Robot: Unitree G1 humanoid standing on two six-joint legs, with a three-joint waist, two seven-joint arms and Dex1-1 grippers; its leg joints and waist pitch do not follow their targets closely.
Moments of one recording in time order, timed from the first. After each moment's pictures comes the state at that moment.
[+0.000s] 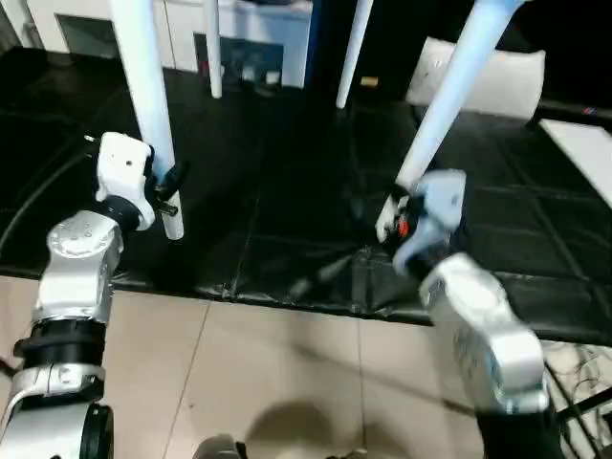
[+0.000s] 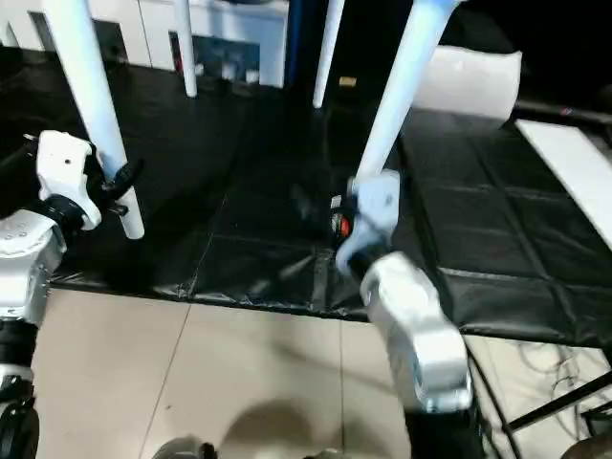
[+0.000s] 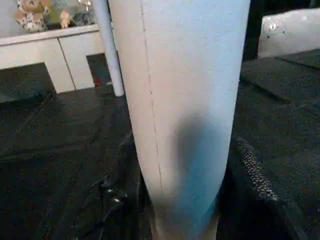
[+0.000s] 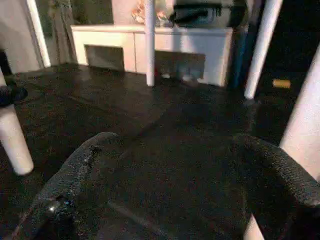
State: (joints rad) left arm -0.56 0.42 0.20 0.53 -0.04 0.01 -0.48; right arm -0.21 -0.09 0.08 -0.23 0.24 0.43 0.21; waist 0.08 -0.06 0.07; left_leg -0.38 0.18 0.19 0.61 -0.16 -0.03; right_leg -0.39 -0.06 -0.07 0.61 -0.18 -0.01
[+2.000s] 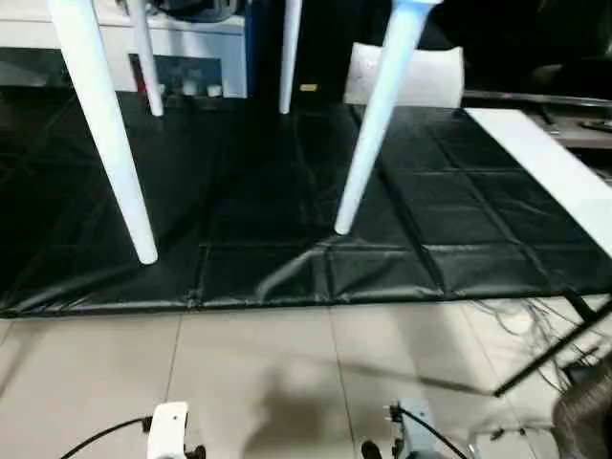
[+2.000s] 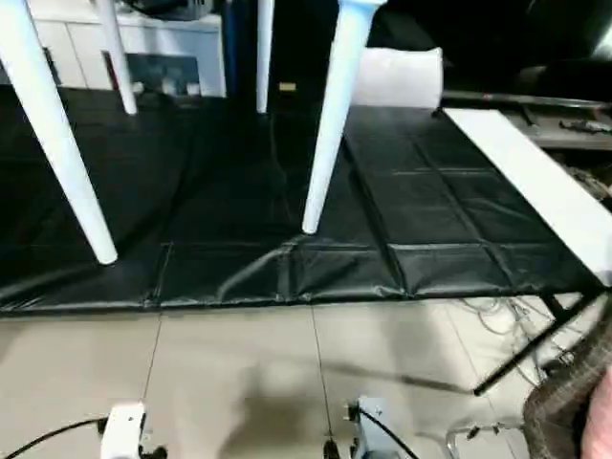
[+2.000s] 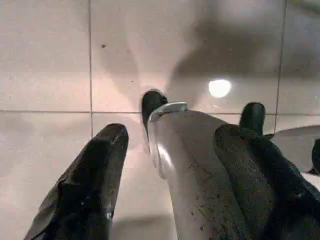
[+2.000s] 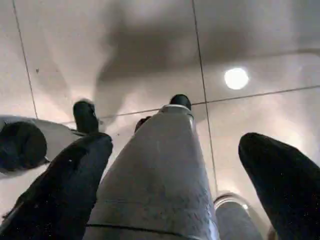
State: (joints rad) left arm -0.13 0.15 0.13 1.27 -0.05 0.04 -0.09; right arm -0.12 -0.03 0.06 1.11 0.18 0.24 0.13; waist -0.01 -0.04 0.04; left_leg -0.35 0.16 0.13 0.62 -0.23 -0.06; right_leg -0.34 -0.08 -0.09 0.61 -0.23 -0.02
